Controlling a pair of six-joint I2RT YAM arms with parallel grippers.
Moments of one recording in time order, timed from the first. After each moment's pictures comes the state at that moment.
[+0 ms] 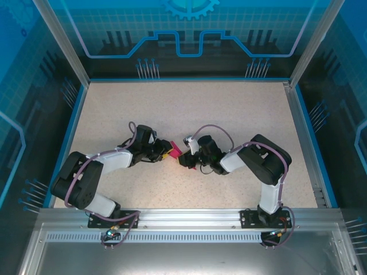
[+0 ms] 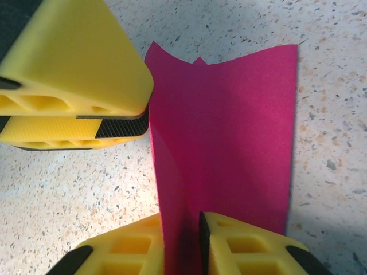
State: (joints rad) left arm -0.37 1.50 0.61 0.08 0.46 -1.15; right arm 0.72 1.89 0.68 0.63 -0.42 0.39
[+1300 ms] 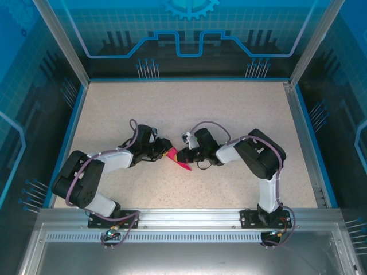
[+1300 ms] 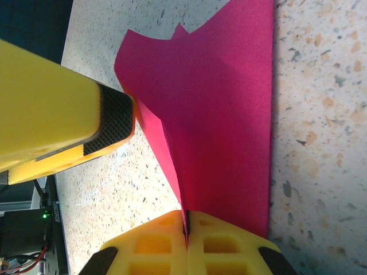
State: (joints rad) left arm -0.37 1.52 0.60 0.15 0.42 -1.07; right arm 0.67 1.98 0.84 0.44 -0.64 0.66
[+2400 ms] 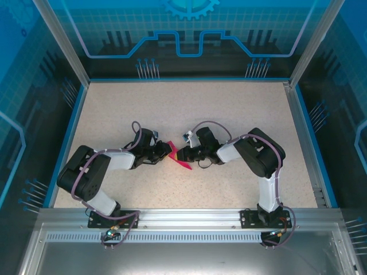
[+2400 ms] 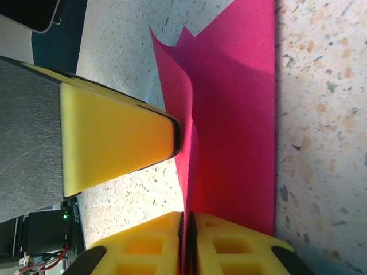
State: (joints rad) left arm -0.37 1.59 0.55 0.26 0.42 -1.03; right arm 0.65 2.00 0.84 0.47 -0.70 0.71
